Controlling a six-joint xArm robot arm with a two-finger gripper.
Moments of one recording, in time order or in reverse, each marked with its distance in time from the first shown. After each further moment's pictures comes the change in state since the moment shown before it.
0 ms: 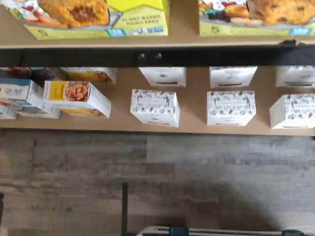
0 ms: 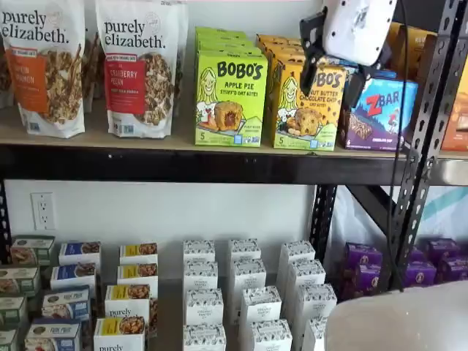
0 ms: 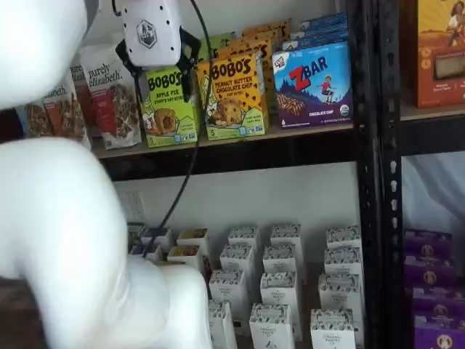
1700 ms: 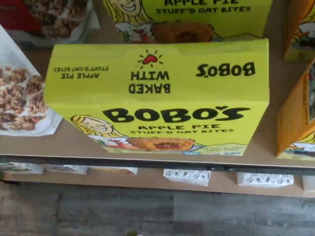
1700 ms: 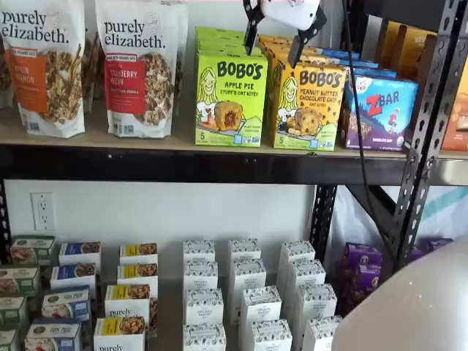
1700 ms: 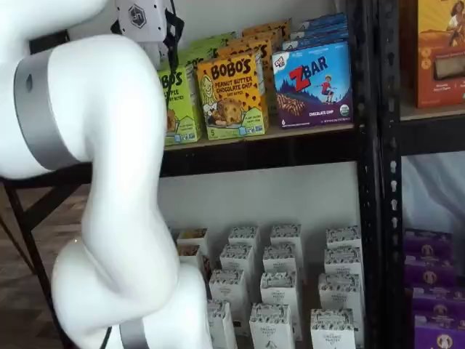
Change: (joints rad) arm 0.215 0.319 -0.218 -0.058 -0.214 0.180
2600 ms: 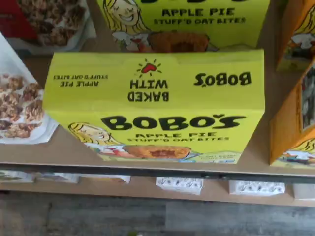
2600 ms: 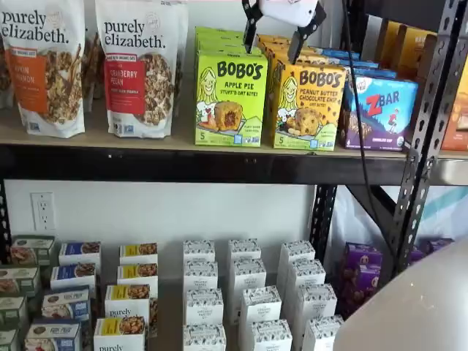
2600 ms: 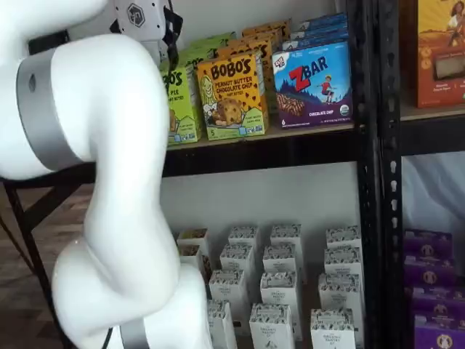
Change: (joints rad) arm 0.031 0.002 -0.006 -0.052 -0.013 0.026
